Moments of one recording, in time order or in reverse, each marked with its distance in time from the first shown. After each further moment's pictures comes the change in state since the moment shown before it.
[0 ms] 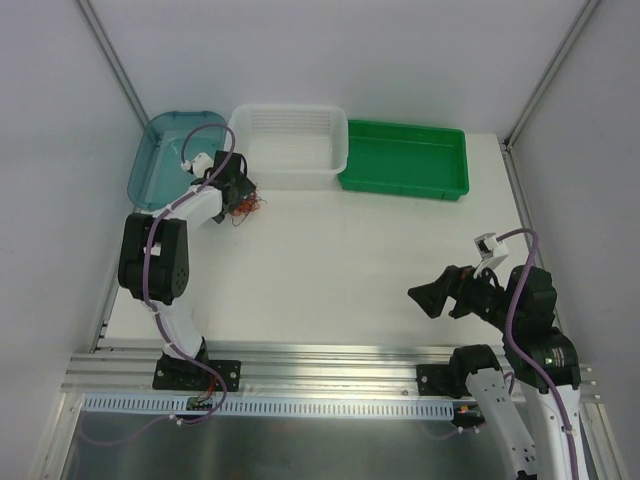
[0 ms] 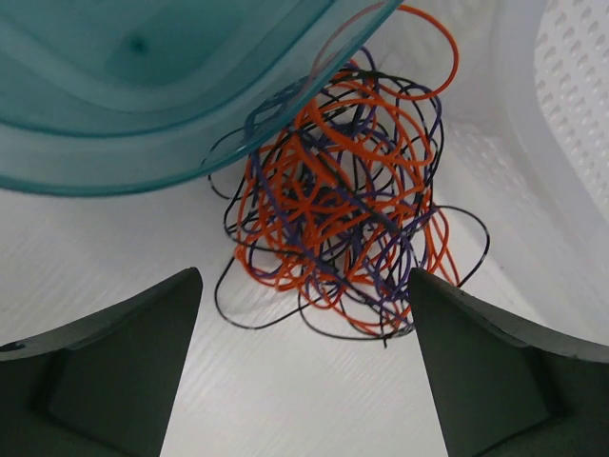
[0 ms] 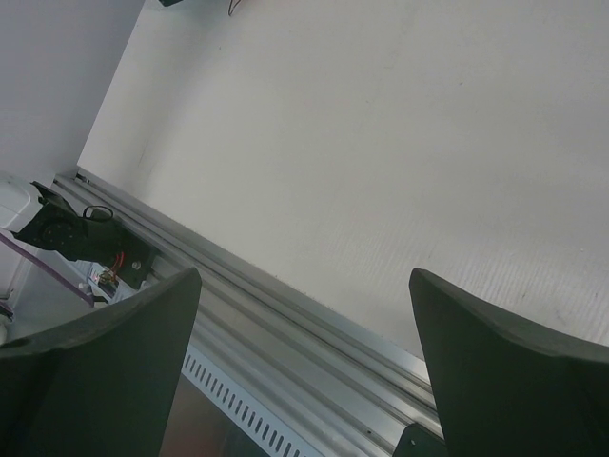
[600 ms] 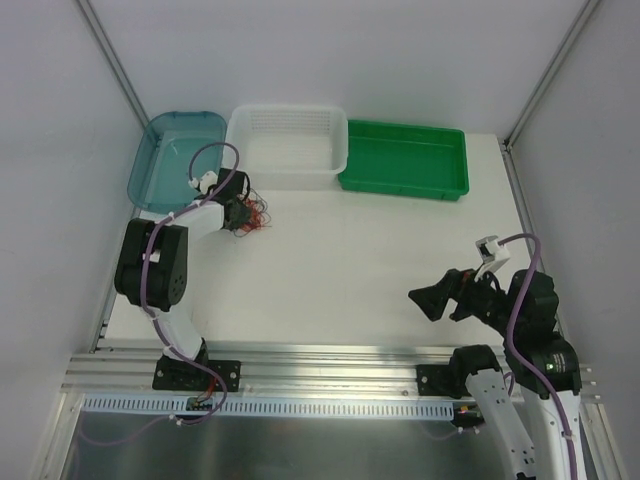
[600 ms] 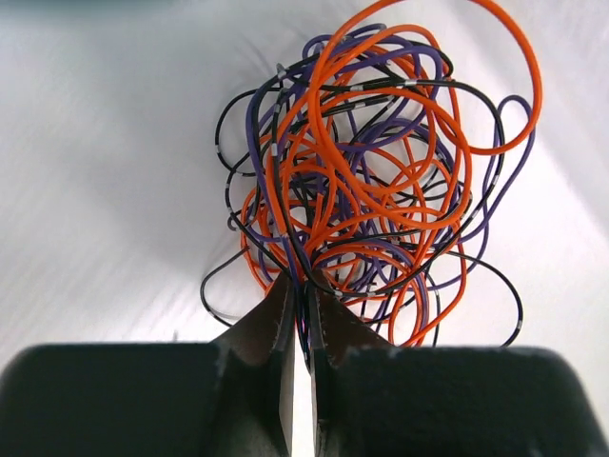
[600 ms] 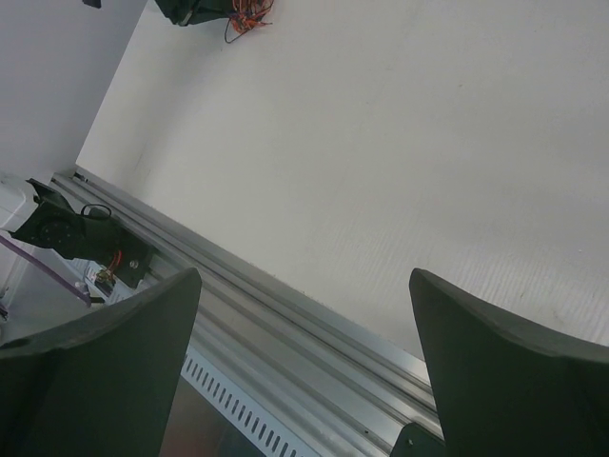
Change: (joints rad) left arm -0.017 -0.001 -0.122 0.076 0.096 -0.019; right arm 0.000 -0.027 -0.005 0.002 0.001 -0.005
